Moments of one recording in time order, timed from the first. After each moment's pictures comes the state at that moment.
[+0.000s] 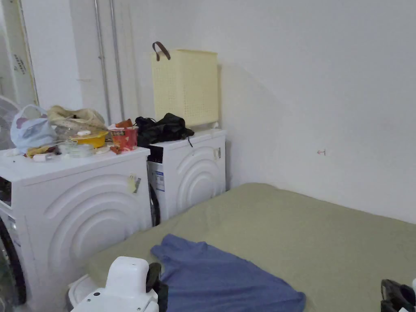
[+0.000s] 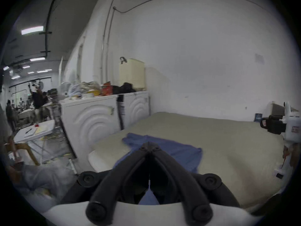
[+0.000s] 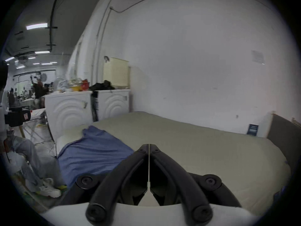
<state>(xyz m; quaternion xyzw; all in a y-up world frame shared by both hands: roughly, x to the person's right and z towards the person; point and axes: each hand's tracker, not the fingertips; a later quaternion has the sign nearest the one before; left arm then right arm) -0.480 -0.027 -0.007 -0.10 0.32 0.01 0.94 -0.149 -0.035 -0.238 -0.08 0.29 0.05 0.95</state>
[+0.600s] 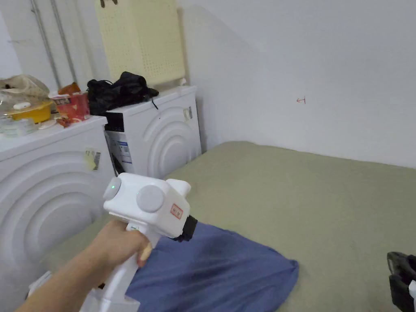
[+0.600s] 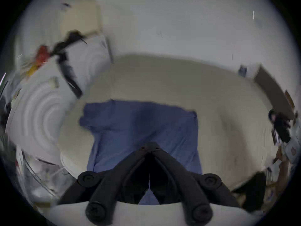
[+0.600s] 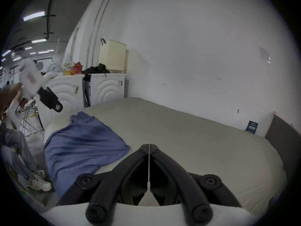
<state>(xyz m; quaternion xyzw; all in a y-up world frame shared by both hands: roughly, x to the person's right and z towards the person) -0.604 -0.018 -0.342 -0.50 0.08 0.01 0.86 -0.159 -0.070 -0.320 -0.14 0.24 0.09 0.96</state>
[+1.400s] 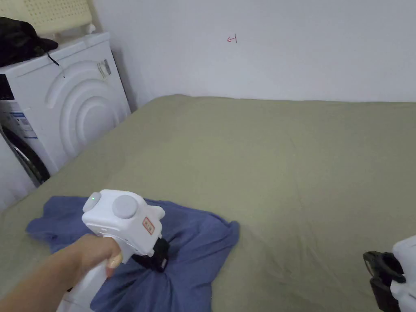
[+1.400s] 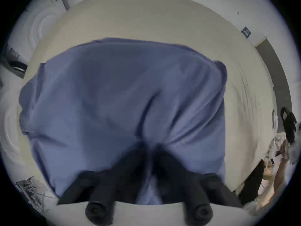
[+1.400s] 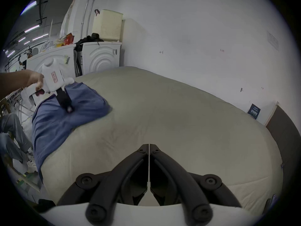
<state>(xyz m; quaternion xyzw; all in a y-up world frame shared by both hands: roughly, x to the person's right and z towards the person) -0.577 -0.186 -0.446 -0.63 0.00 0.05 0.78 -0.120 -0.152 -0.366 -0.25 0.24 0.14 0.93</state>
